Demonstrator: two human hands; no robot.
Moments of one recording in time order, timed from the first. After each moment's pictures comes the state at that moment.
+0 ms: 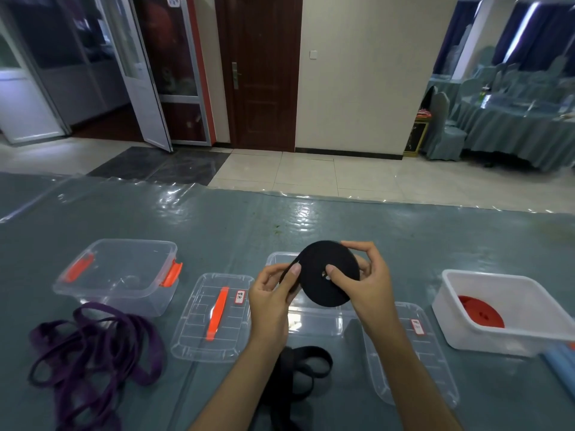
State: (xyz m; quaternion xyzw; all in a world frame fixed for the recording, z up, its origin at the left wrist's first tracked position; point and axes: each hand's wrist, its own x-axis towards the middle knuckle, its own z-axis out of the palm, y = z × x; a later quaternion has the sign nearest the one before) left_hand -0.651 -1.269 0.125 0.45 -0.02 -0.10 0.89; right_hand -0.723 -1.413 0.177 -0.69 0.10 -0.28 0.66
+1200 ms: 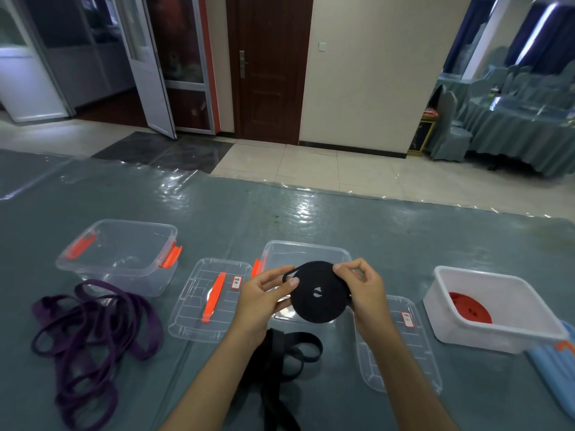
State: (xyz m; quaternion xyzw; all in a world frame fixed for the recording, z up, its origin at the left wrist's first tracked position) left_hand -0.668 -1.240 0.123 0.56 -0.03 -0.21 0.80; right_hand -0.738 -1.421 0.149 -0.63 0.23 -0.19 0.72
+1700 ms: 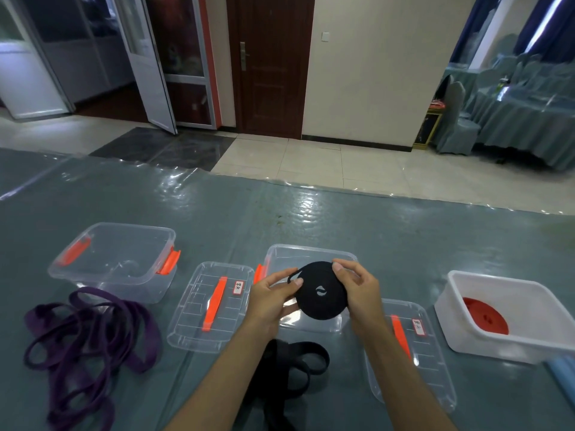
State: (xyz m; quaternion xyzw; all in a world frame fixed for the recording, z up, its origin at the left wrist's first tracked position) left_hand -0.623 -1.267 0.102 0.55 0.06 -0.26 0.79; right_hand -0.688 -1.432 0.114 -0.62 0.24 -0.20 0.72
